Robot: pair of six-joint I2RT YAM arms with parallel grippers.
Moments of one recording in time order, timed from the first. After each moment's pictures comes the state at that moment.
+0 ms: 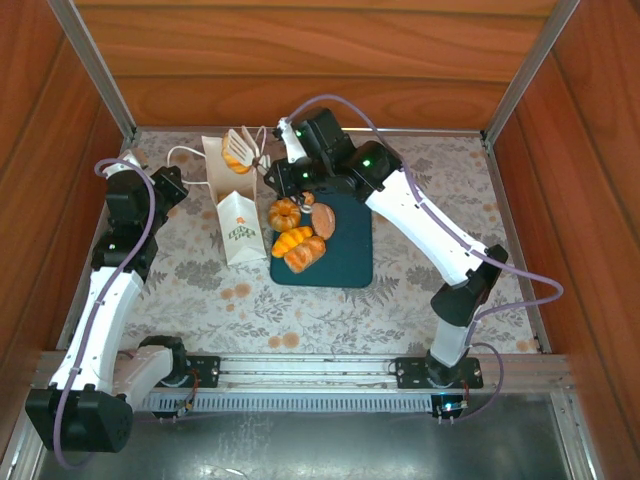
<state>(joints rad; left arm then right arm) -0.05 0.94 0.88 -0.22 0.07 -0.73 0.88 1.81 2.07 -0.96 -0.18 0.37</state>
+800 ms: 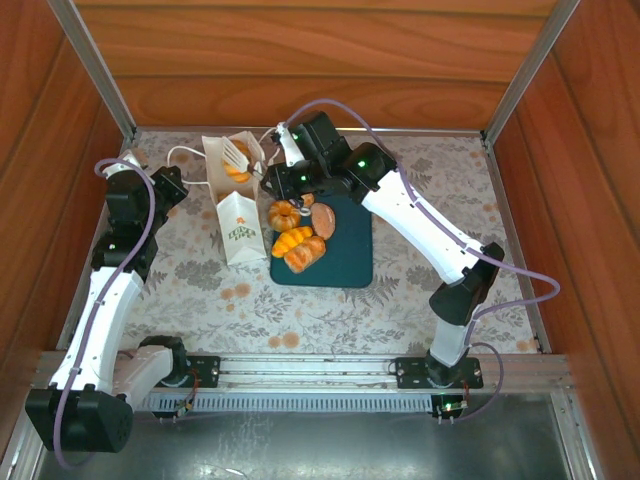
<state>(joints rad) -0.05 0.94 0.88 -0.22 0.07 -0.73 0.88 1.82 2.05 -0.96 -0.18 0.37</state>
